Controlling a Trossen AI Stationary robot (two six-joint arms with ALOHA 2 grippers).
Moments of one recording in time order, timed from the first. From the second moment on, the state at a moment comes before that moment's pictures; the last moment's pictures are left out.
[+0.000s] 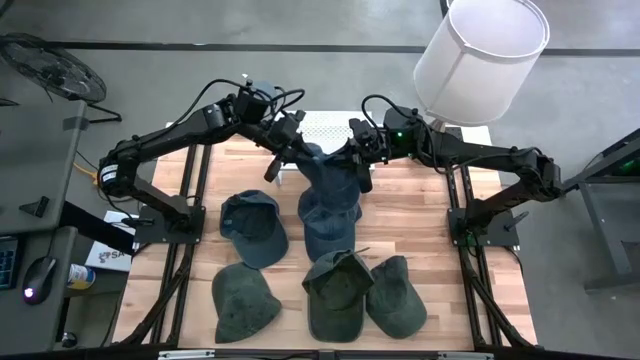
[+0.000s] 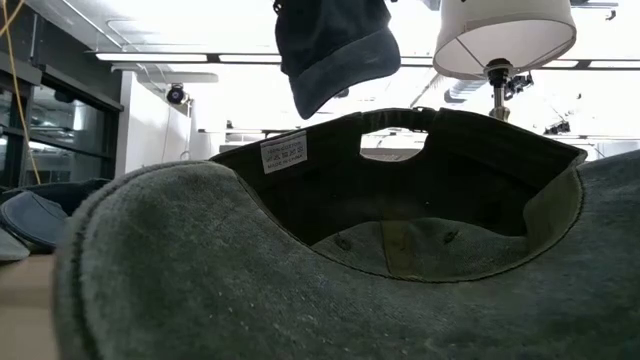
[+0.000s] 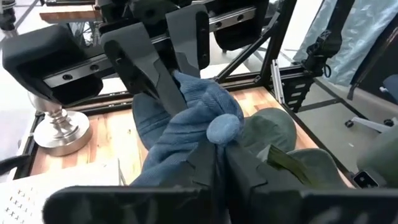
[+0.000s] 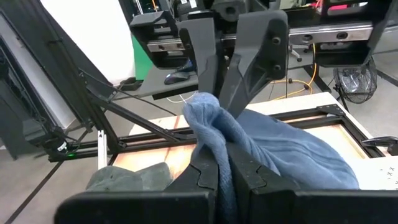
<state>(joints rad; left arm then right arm) 0.39 1.42 1.52 -0.52 0.67 0.26 -0.28 1.40 1.26 -0.02 -0.40 0.17</state>
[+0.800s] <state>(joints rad) 0.39 1.42 1.52 -0.53 0.67 0.25 -0.28 1.40 1.26 -0.02 -0.39 0.18</state>
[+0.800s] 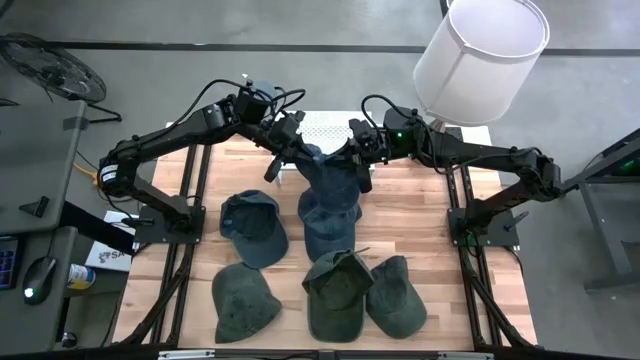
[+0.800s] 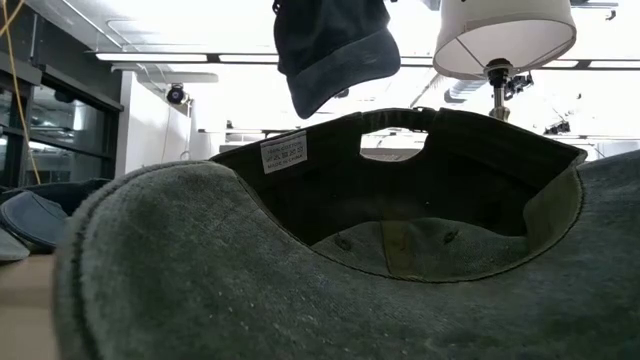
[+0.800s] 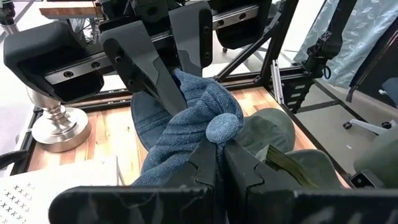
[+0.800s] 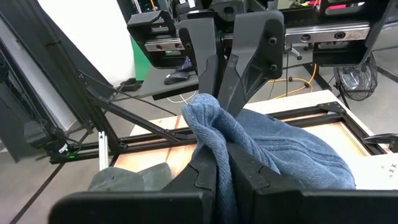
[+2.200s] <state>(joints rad) 0.55 1.52 1.53 -0.29 0.56 0.03 -0.23 0.96 1.26 -0.65 0.15 0.29</state>
